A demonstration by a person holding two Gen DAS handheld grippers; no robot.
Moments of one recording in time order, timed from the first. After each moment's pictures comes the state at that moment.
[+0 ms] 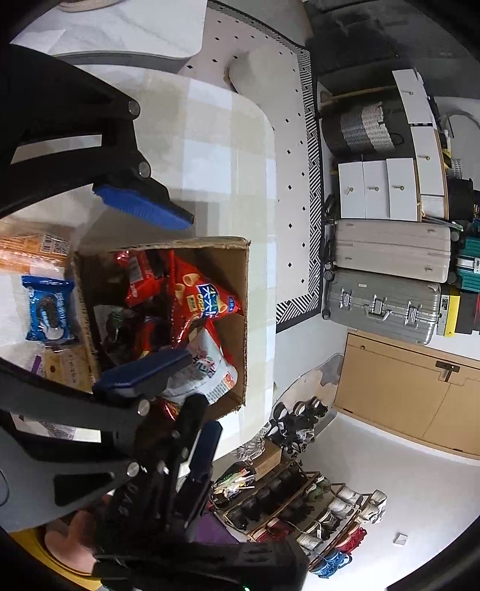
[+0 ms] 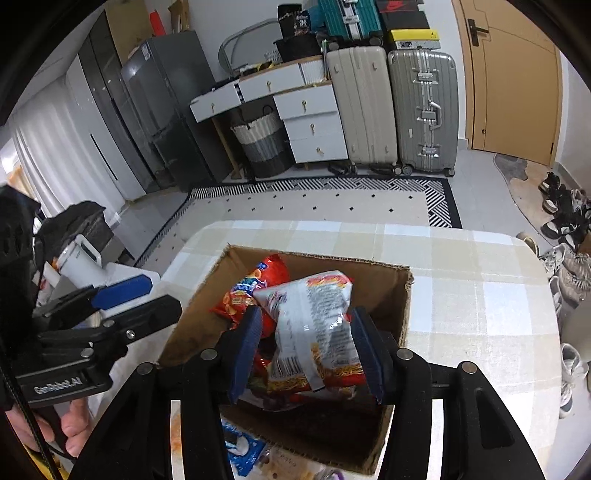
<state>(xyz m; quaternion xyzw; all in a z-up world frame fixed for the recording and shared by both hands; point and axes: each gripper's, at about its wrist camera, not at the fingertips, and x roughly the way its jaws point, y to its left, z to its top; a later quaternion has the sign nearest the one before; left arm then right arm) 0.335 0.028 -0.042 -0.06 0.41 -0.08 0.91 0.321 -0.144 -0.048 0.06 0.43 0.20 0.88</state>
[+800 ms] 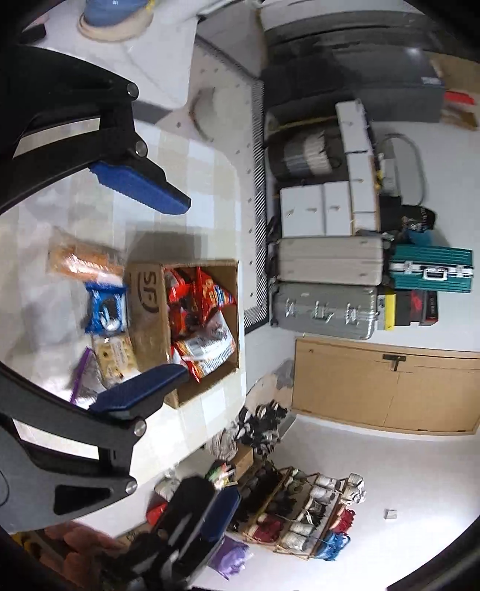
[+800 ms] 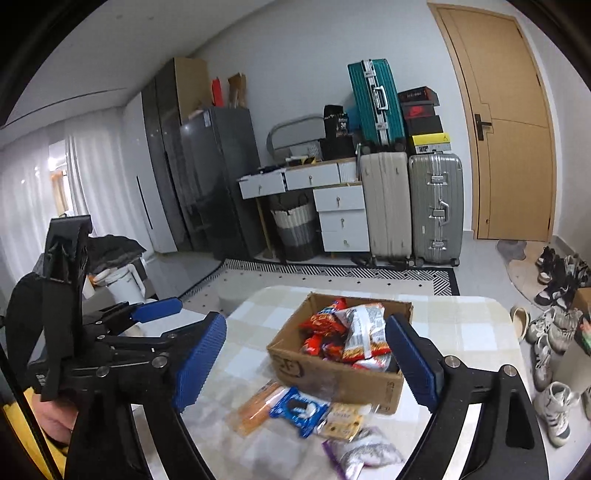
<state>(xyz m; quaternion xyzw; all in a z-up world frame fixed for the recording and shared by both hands) 0.125 0.033 0.053 -0.01 0.29 -0.05 0.96 0.108 -0.156 0.056 0.05 0.24 0.24 0.94</state>
